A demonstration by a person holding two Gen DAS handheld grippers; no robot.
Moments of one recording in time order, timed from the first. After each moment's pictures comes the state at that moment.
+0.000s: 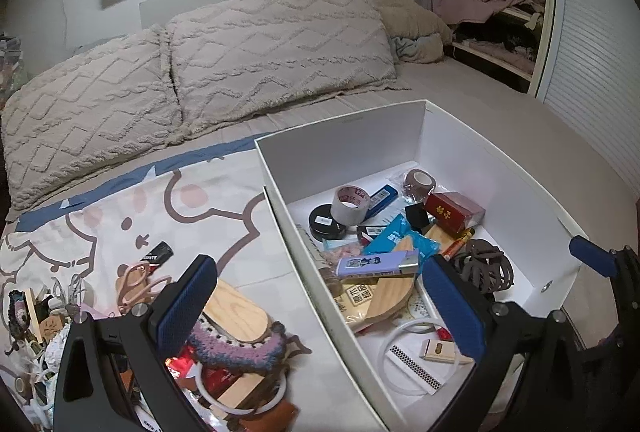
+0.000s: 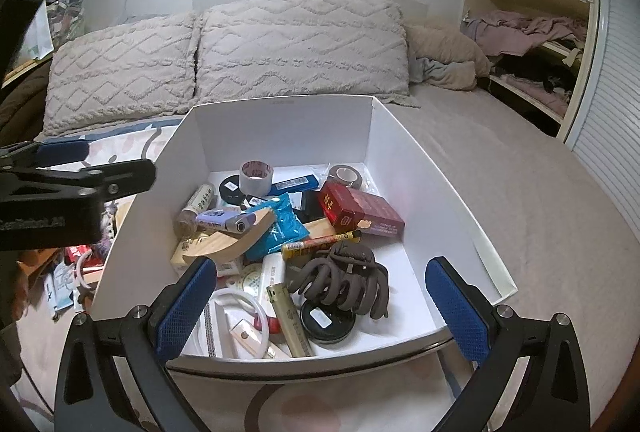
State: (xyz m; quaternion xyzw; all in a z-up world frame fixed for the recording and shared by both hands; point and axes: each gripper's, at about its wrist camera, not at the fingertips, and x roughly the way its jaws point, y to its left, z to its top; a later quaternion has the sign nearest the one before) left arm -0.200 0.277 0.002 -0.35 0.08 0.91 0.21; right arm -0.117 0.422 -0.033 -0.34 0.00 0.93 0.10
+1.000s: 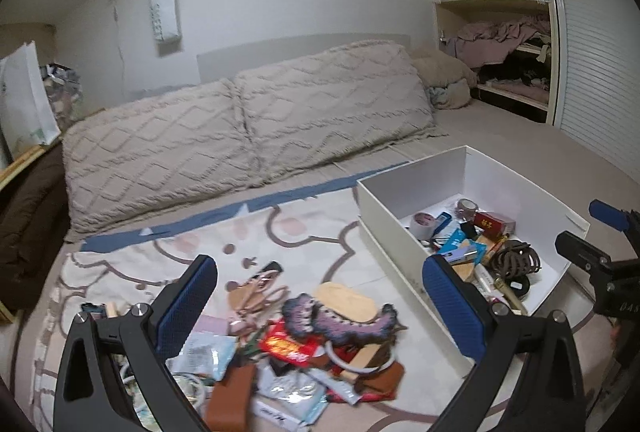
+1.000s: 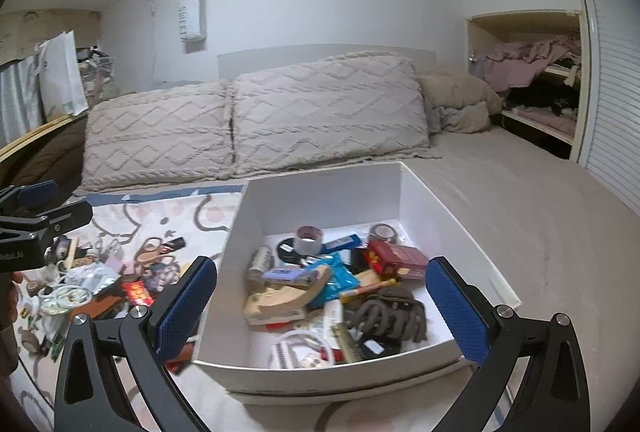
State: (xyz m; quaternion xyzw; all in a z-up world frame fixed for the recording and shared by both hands) left arm -0.140 0.156 0.053 -0.24 0.10 0.95 0.15; right arm -0.079 0.389 0.014 -0.24 0.04 0.97 0.05
